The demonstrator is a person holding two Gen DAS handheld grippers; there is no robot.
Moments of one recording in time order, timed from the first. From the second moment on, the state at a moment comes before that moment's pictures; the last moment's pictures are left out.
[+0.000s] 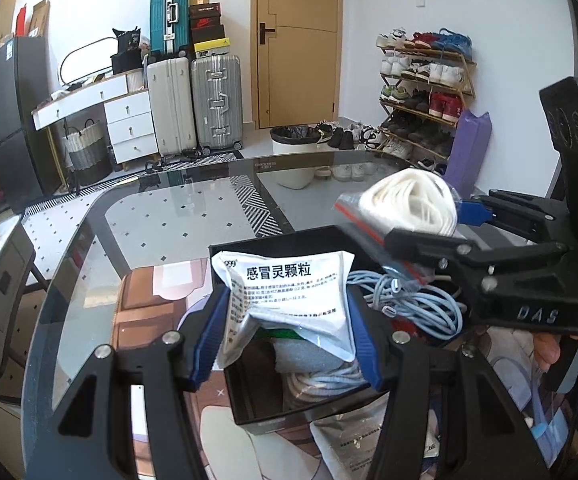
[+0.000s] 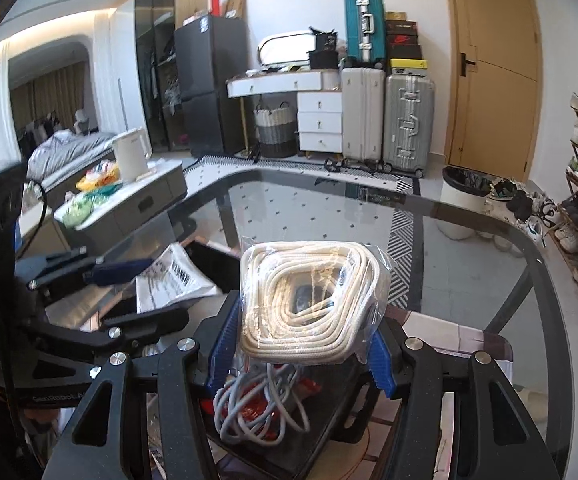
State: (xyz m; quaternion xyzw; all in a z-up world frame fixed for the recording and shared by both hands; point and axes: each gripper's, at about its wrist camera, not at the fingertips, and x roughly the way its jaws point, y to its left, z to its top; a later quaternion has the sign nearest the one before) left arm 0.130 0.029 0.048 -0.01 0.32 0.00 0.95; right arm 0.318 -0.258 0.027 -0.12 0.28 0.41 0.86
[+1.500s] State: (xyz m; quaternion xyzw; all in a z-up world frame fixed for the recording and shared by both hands) left arm 0.079 0.038 0.061 -0.05 0.32 -0.01 0.95; right arm 0.276 -0.317 0.035 -0.12 0.29 0.44 0.84
